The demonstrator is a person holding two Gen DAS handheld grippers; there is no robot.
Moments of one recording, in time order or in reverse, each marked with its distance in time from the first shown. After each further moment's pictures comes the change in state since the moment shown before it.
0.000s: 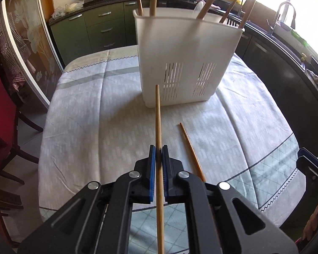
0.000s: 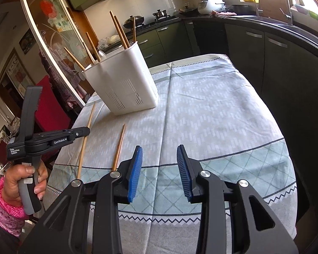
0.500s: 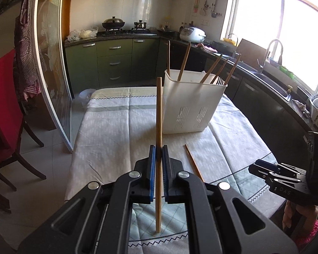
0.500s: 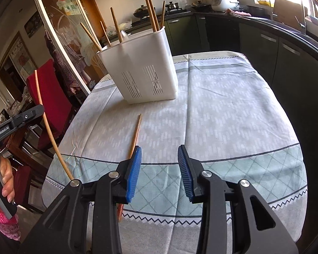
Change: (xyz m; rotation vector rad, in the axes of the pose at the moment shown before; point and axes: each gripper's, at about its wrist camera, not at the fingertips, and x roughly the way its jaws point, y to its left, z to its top) left arm -0.109 0.050 -0.043 -0.075 -0.278 -0.048; right arm 0.023 0.043 -0.003 -0.084 0.059 -0.002
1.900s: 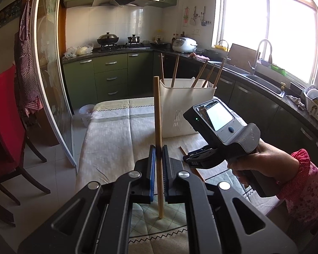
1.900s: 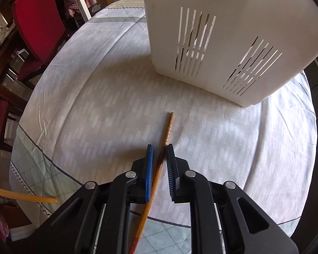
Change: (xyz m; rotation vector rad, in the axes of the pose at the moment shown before) left arm -0.029 0.004 -0.019 0.080 -0.078 -0.010; right arm 0.184 0.092 0.060 -0.318 0.468 -0.116
